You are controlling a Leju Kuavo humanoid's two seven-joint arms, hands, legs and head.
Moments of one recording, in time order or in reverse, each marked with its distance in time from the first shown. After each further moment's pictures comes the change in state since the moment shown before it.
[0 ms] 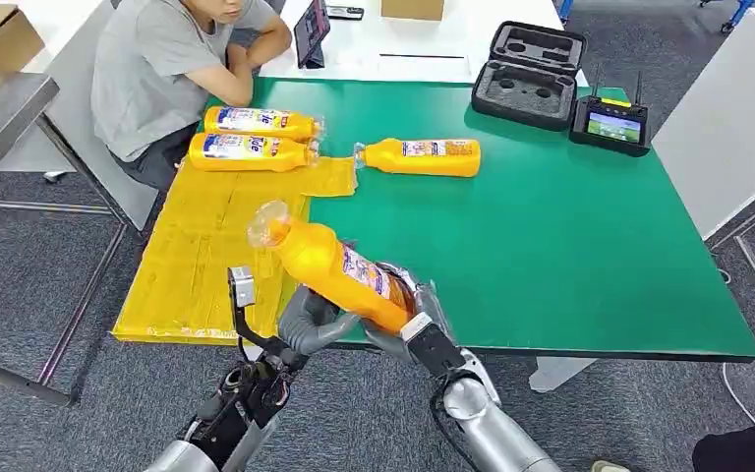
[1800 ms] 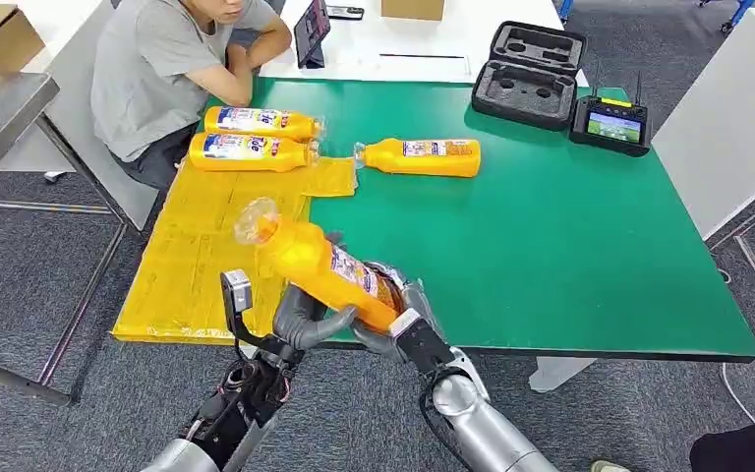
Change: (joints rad) left arm -0.006 0.002 -0.006 0.000 -0.092 0.139 -0.119; right arm -0.034 0.024 0.041 0.046 -0.038 0.003 -0.001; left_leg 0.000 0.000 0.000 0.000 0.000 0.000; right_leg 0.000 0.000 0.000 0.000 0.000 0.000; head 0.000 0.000
